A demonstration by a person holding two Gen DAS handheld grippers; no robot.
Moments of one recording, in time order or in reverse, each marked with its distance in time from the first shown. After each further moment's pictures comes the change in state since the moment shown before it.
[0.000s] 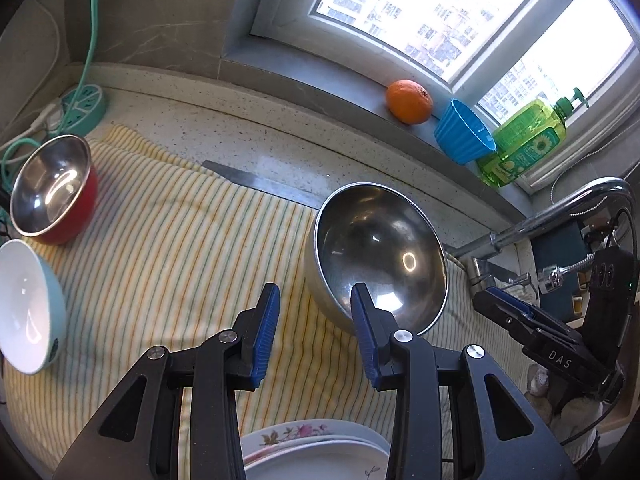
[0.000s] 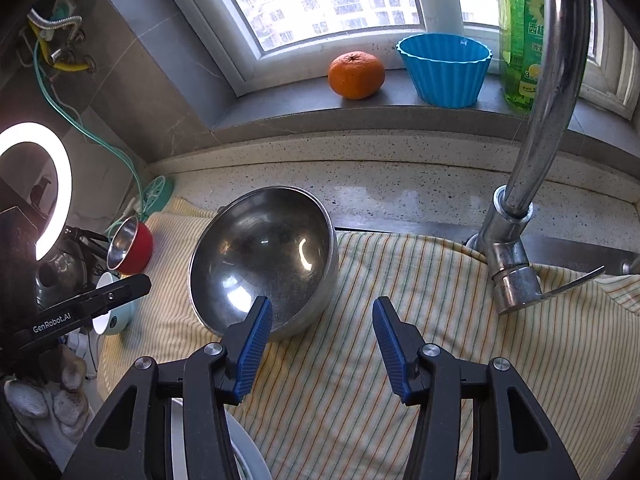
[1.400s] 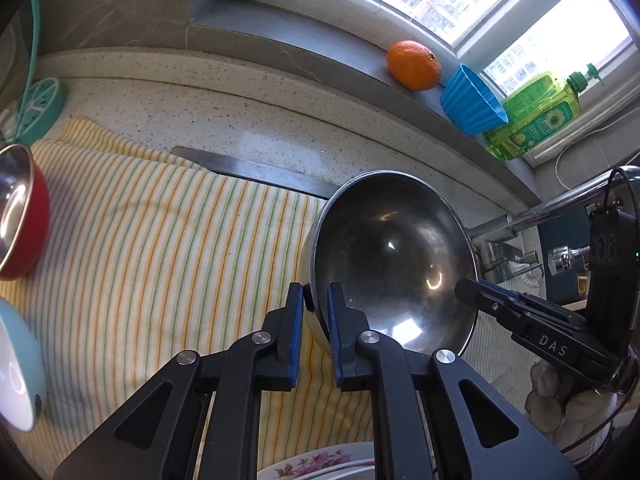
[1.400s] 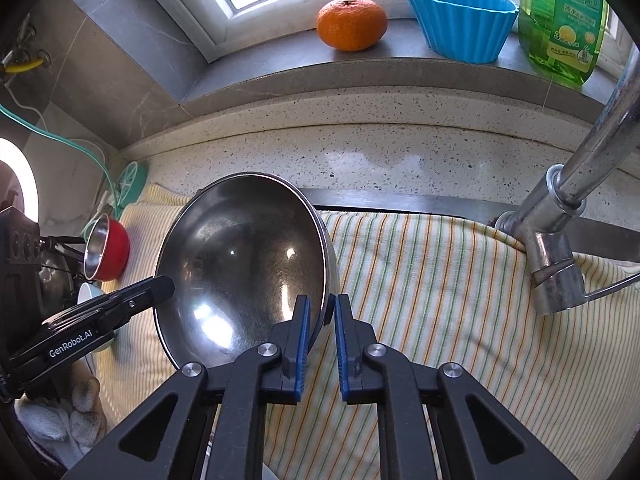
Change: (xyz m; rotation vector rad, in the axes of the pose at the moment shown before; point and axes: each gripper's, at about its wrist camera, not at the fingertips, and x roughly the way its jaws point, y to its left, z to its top) left arm 0.043 0.007 0.017 0.061 0.115 -0.036; right arm 0.047 0.013 0.014 0.059 0.124 -0.043
